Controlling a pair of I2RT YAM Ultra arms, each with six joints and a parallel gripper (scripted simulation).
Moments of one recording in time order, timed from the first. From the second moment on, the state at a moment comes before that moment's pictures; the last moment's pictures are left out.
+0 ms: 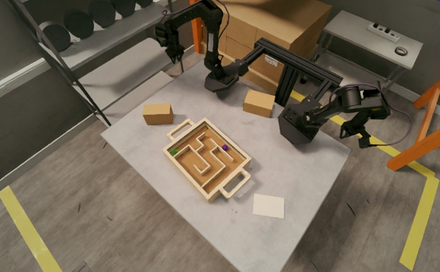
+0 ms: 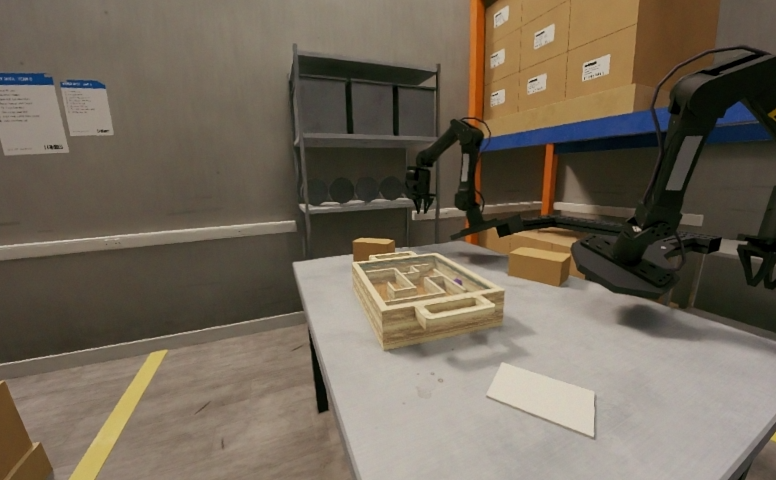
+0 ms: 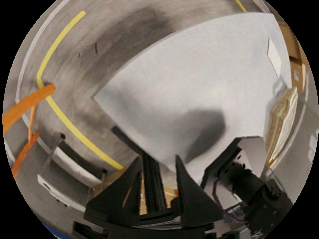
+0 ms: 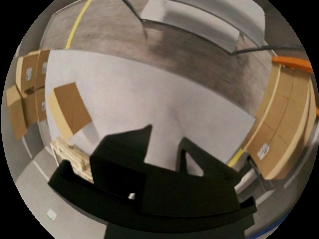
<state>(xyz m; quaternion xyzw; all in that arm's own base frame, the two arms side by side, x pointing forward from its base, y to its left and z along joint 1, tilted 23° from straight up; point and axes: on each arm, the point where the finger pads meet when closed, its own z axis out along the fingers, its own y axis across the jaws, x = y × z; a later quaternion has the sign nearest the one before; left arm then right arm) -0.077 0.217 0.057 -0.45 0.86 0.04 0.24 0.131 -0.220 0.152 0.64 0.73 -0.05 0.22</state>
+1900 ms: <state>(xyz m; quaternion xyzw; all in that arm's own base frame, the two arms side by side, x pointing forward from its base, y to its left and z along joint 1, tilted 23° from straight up) 0.235 0.259 0.037 -0.13 0.99 0.08 0.08 0.324 -0.114 0.088 0.28 0.93 -0.11 0.19</state>
